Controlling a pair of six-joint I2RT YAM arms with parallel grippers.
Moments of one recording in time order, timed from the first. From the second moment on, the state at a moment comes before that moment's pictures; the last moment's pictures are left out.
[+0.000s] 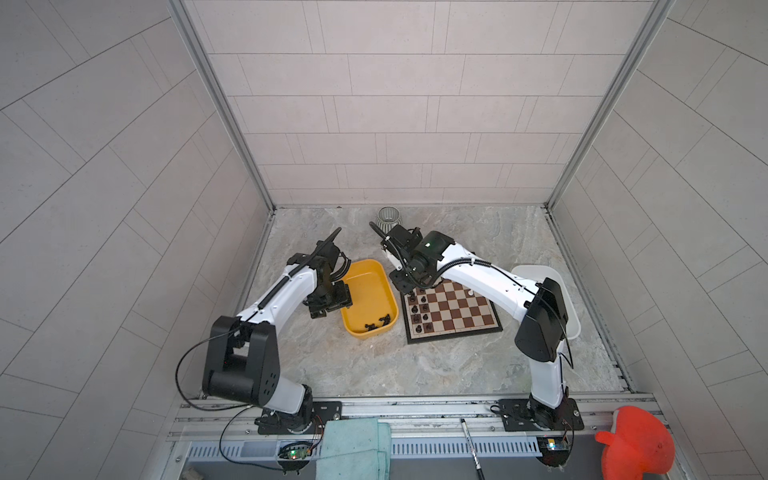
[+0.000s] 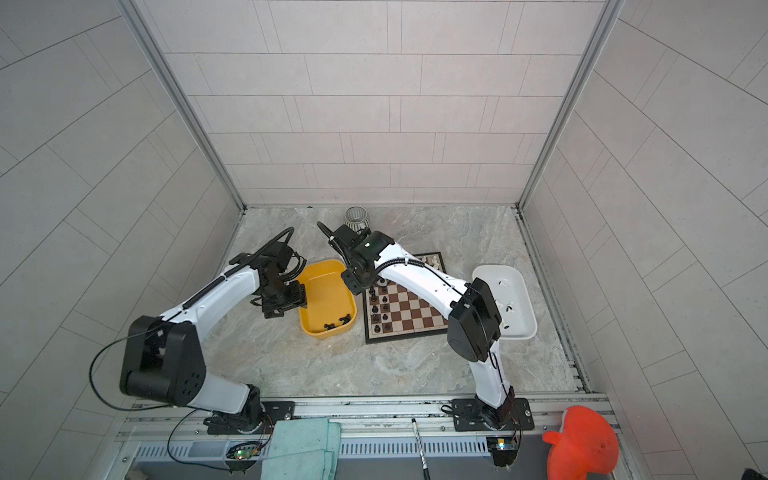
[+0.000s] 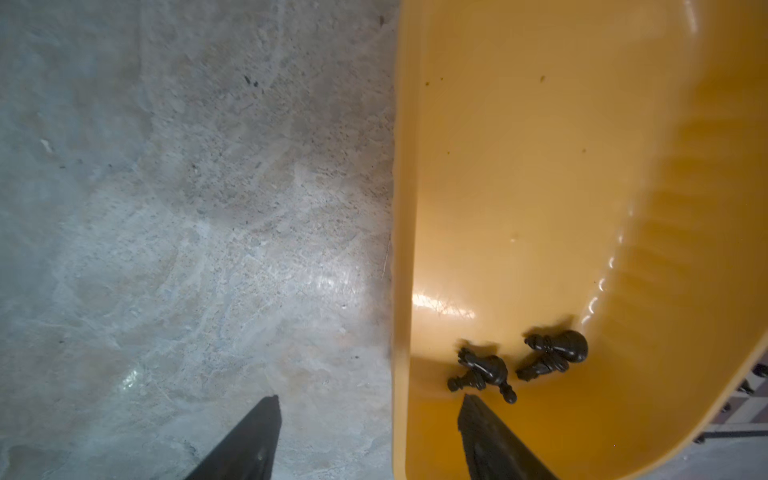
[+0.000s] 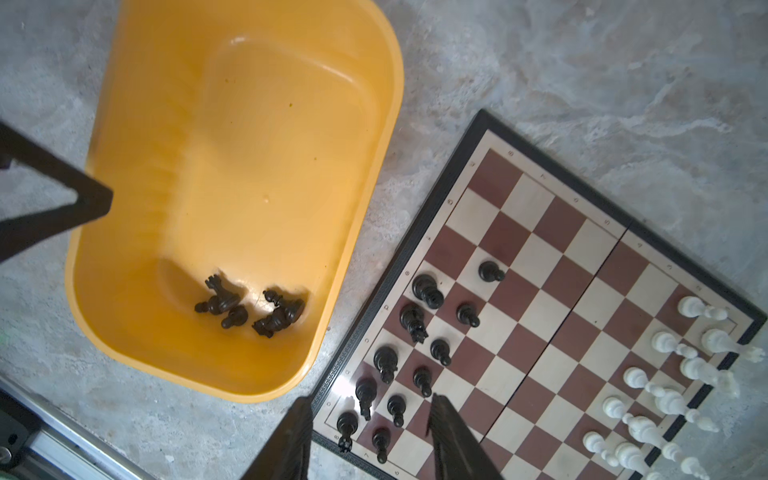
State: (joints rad) left arm -0.18 1.53 1.06 -1.03 0.10 -0.51; right arm 0.84 1.96 1.86 -1.11 0.08 0.19
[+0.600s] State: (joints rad) left arm -0.06 1.77 1.30 -1.06 -0.18 -0.52; right arm 0.87 1.88 1.70 -1.01 0.02 0.21
